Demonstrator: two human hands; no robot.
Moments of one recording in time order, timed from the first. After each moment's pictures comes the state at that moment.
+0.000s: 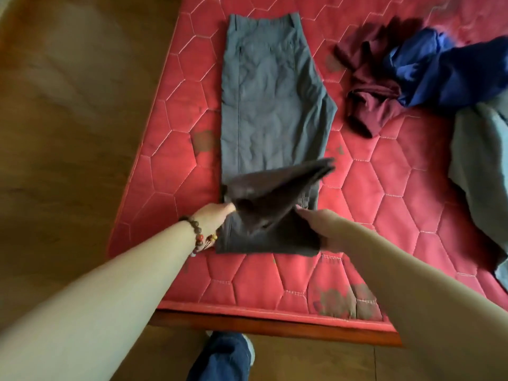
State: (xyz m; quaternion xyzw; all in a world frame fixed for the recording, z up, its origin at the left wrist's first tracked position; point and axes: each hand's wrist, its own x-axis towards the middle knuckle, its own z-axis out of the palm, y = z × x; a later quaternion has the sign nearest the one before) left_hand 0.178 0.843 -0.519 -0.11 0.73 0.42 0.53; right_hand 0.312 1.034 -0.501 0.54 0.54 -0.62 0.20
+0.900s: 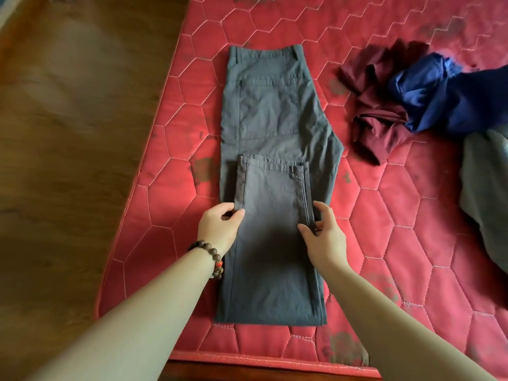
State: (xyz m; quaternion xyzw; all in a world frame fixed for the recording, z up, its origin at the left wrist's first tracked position) left_hand 0.157 0.877 -0.530 0.02 0.87 0.43 0.25; right_hand 0.290 1.029 -0.525 0.49 0.75 -0.43 -0.04
